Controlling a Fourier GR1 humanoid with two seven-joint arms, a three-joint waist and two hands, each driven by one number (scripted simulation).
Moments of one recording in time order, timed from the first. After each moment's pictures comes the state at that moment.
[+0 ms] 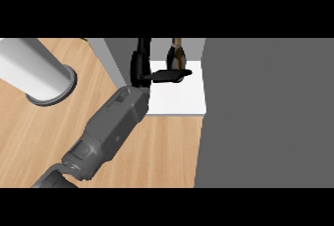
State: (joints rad) left arm -1.02 0.01 -0.30 -0.44 0.67 0.48 -0.64; right arm 0.31 -0.08 0.24 -2.51 -0.14 0.22 0.35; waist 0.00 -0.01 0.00
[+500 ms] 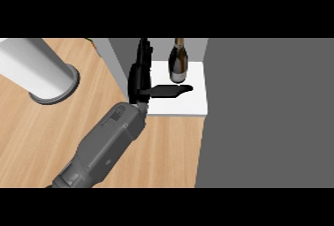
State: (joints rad) left arm -0.80 0.05 -0.39 -0.80 0.64 0.51 -0.54; right arm 0.33 -0.08 0.27 -2.51 -0.12 0.20 0.35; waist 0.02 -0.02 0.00
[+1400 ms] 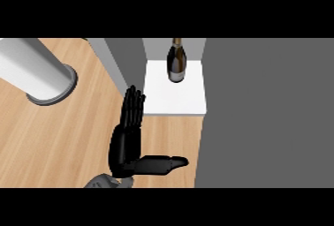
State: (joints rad) left arm -0.22 0.15 -0.65 -1.55 0.51 0.65 -0.47; right arm 0.30 -0.12 0.29 -2.52 -0.11 0.19 0.38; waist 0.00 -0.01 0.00
